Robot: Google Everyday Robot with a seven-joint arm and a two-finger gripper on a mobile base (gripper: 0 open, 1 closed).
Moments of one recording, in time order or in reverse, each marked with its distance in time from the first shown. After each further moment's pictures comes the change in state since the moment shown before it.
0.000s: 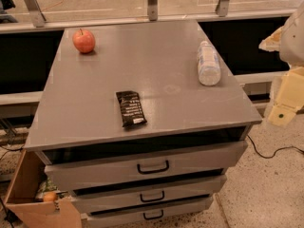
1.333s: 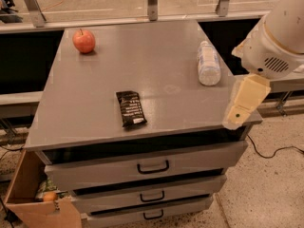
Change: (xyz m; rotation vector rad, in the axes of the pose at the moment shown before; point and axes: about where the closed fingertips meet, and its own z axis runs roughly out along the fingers) arm -0.042 -0.009 0.045 0.012 -0.071 0.038
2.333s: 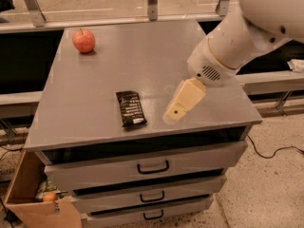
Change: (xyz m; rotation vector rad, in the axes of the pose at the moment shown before) arm -0.092 0.006 0.064 -0.063 -0.227 0.116
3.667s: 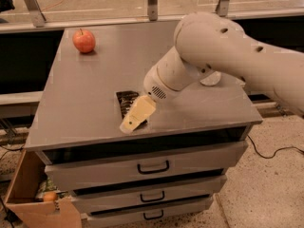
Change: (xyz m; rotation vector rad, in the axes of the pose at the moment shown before) arm -0.054 0.025 0.112 -0.079 -0.090 0.035
